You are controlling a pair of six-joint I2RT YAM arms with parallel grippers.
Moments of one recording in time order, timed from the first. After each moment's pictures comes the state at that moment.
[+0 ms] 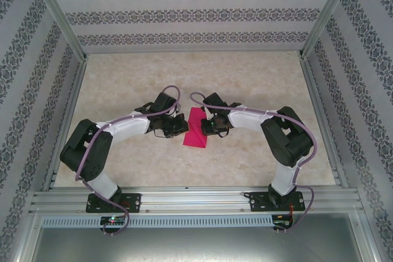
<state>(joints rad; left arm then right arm) -0.52 1.65 0.93 -0.27 0.46 -0.85 0.61 1.83 1.05 -0.41 -0.20 0.41</state>
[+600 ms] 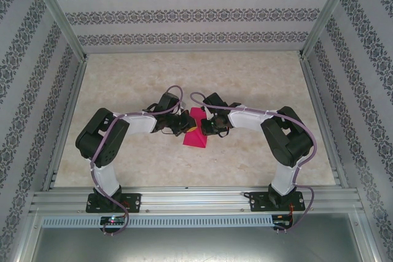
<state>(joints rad) -0.51 1.83 0.93 0.05 0.59 -1.05 0.61 1.83 1.05 -0.41 -0.21 0.41</state>
